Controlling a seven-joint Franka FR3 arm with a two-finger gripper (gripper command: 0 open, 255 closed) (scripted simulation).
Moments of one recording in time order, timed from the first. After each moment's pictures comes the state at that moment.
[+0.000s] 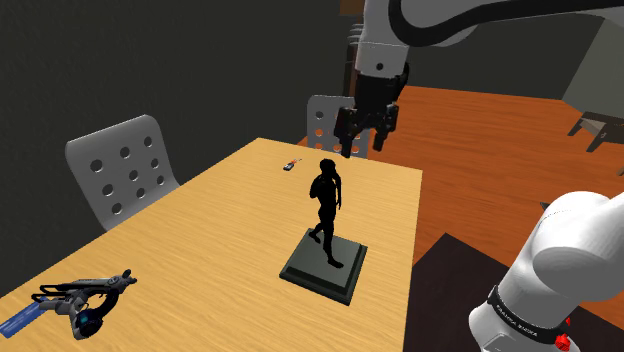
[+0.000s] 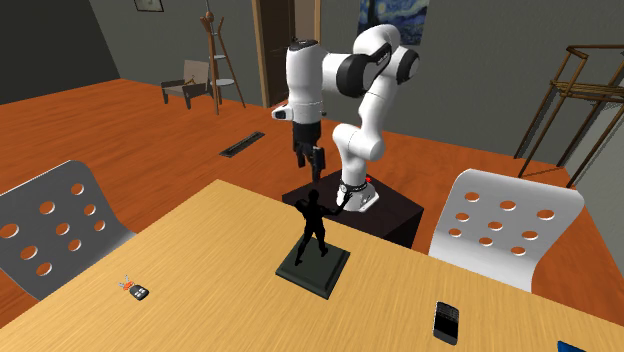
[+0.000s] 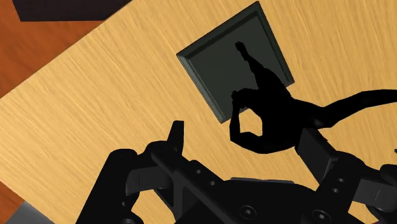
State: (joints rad) arm 0.03 -0.54 0.25 -2.24 0.20 1.75 0.38
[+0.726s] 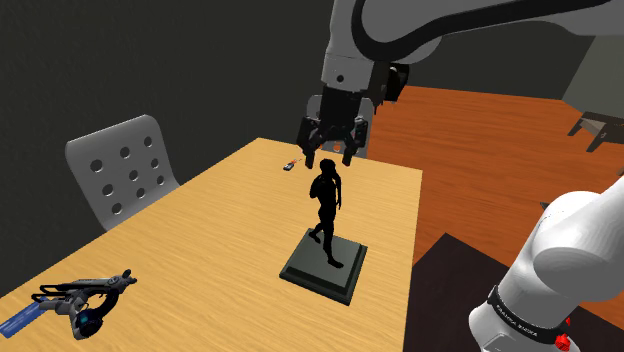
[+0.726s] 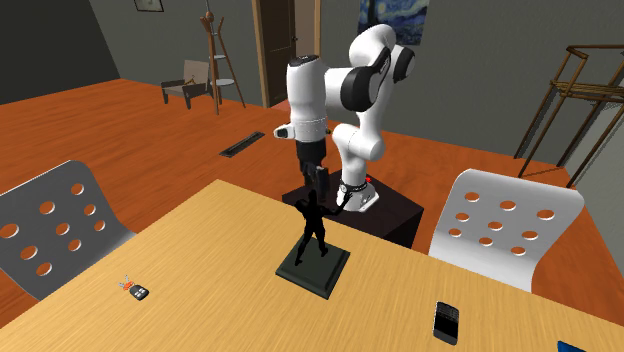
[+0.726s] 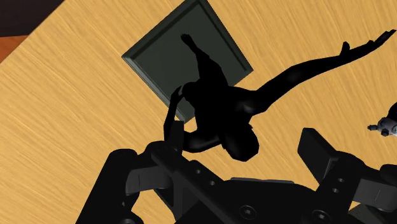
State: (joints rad) arm 0.04 -0.40 0.34 -2.19 0.29 1.88 0.56
